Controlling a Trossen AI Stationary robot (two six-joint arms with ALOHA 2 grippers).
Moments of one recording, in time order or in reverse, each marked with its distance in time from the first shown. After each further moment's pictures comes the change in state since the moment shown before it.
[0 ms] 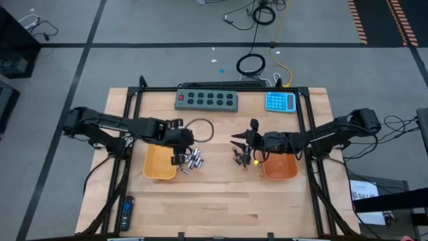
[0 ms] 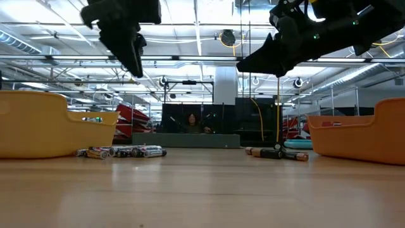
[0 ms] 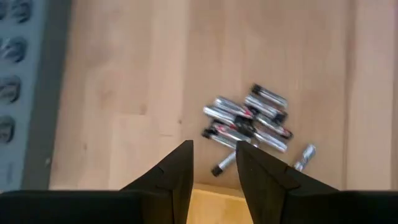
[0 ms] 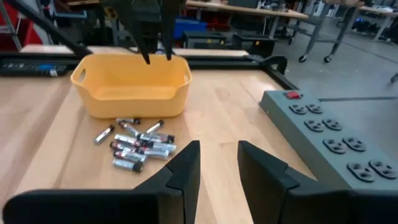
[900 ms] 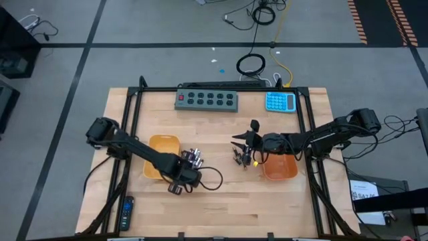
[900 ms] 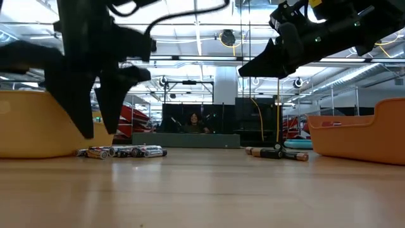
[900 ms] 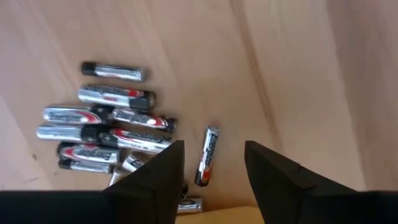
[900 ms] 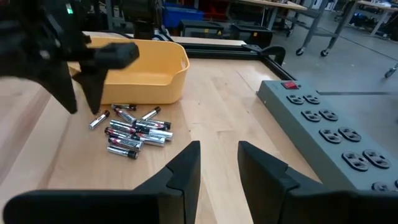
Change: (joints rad) left arm -0.264 0.370 0.014 0.055 0.043 0.069; right arm 0.003 0.000 0.000 -0.035 0.024 -0.005
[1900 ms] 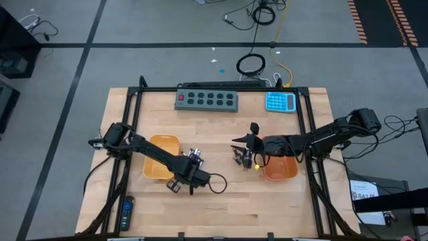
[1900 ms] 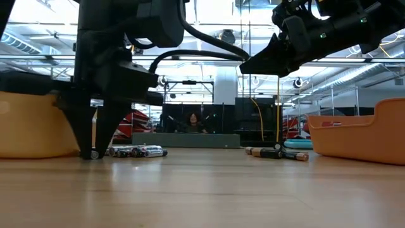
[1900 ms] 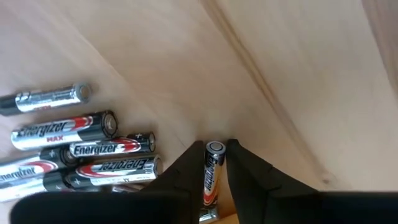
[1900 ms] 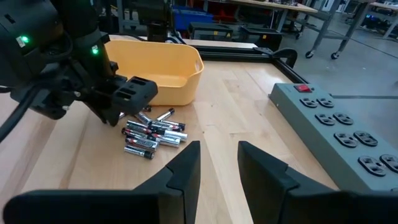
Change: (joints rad) left arm 0.054 0.180 0.118 -0.149 0.061 0.322; right arm 0.041 0.000 0.000 0.003 0.002 0.011
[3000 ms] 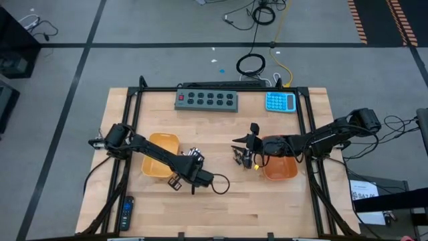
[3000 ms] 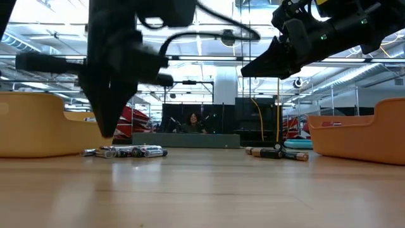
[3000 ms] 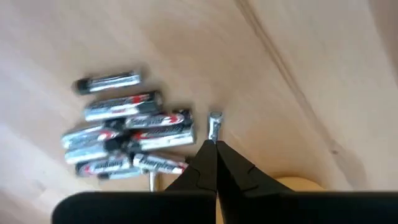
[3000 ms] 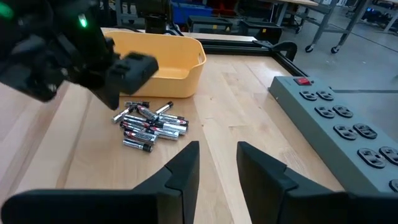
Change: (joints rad) left arm -0.008 -0.001 0.145 -0.165 -0.066 -0.013; right arm 0.000 0.000 0.000 -0.030 0.003 0.025
